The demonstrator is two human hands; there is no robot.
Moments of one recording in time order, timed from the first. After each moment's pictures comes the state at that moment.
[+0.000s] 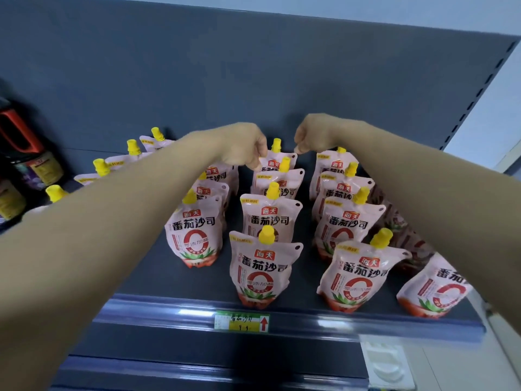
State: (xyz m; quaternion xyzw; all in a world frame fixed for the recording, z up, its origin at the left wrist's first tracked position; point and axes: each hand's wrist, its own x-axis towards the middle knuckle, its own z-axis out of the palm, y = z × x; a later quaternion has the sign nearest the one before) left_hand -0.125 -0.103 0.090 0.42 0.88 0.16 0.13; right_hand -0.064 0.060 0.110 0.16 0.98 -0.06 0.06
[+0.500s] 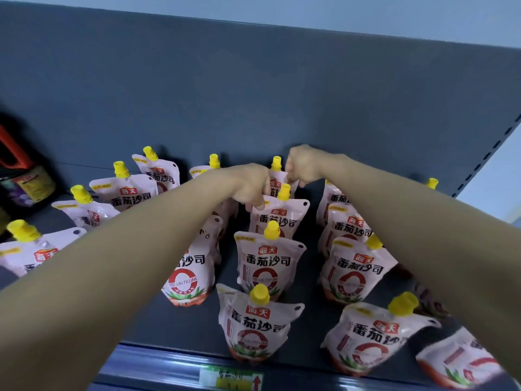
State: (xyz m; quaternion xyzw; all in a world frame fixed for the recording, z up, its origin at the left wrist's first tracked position) left_hand -0.165 -0.057 0.052 0.40 0.89 0.07 0.20; right_hand -0.135 0.090 0.068 0.10 0.99 -0.06 0.11
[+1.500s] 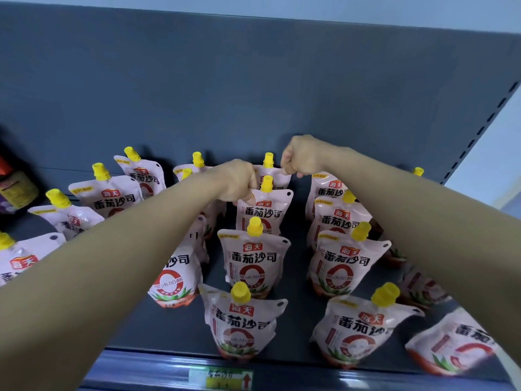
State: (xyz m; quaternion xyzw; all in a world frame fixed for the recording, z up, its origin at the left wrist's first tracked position) left_hand -0.167 -0.052 0.041 0.40 0.90 0.07 0.14; right_hand -0.112 0.108 0.079 0.11 0.98 -0.13 0.07
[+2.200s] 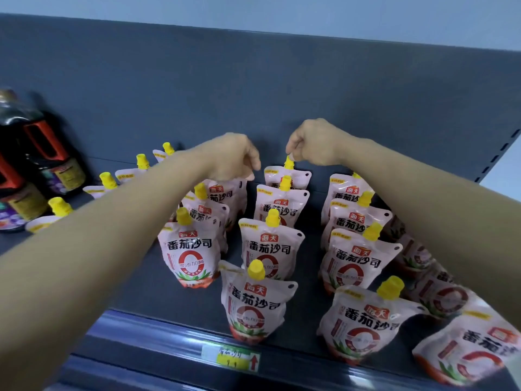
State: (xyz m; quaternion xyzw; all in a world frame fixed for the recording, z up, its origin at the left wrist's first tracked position) left_hand -0.138 -0.109 0.092 0.37 0.91 0.18 0.04; right_hand -0.090 0.076 0.113 0.00 0.99 -0.11 -0.04
